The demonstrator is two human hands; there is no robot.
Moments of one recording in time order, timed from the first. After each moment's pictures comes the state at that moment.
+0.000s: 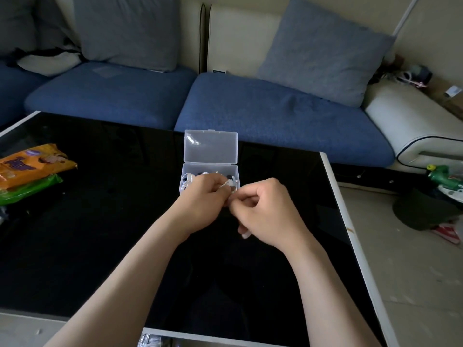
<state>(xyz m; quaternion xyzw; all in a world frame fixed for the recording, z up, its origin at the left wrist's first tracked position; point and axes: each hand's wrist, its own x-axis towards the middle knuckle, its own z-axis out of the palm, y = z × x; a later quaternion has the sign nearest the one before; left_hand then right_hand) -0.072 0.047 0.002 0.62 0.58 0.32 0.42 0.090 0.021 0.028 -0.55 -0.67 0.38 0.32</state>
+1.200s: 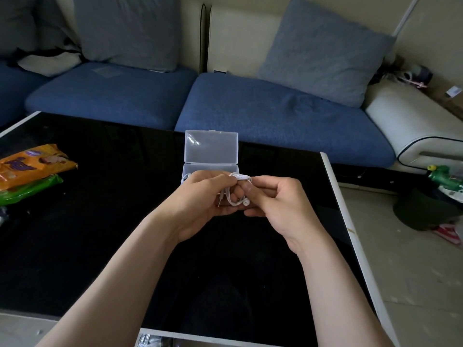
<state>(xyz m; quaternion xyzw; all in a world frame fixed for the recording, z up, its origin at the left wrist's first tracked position) -0.073 0.041 0.020 0.43 0.42 0.42 0.68 0.107 0.033 0.016 -0.51 -0.53 0.52 0.43</state>
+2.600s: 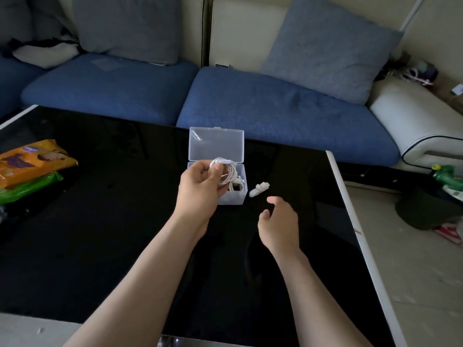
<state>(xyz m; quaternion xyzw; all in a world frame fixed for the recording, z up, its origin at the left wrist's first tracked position) -0.070 0.069 -0.020 0.36 0.53 0.58 0.51 0.098 0.064 -0.084 -0.77 -0.54 0.20 0.28</state>
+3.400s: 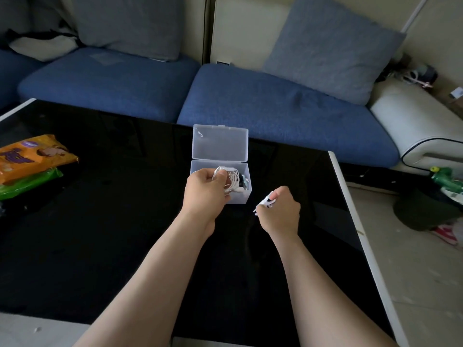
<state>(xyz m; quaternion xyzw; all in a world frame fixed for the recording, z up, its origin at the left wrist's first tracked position) -0.074 0.076 -0.025 0.32 0.60 0.52 0.52 0.090 0.093 -0.094 -0.79 -0.48 0.22 0.32</state>
